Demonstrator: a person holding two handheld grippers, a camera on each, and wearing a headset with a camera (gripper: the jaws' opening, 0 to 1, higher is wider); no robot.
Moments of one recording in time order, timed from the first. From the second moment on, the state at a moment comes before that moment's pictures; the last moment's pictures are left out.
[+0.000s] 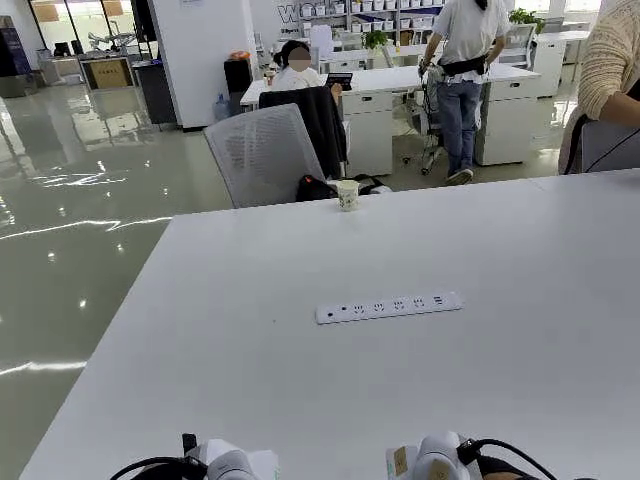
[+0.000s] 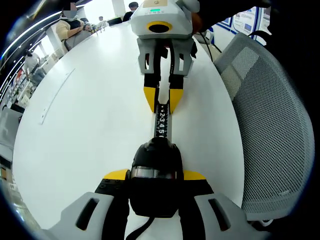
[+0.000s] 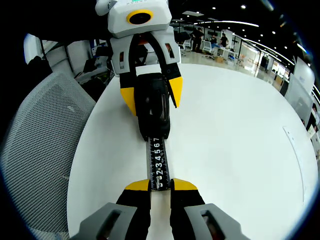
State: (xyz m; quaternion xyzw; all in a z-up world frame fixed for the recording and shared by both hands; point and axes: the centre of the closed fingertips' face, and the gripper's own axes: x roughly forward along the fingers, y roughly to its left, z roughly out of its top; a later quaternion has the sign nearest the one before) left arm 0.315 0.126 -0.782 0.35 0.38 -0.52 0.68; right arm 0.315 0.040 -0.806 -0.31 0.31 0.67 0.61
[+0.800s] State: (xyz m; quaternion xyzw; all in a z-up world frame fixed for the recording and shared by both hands) left arm 0.310 0.127 -0.784 0.35 0.38 -0.52 0.68; right arm 0.314 0.027 -0.809 -0.31 0.31 0.66 0.61
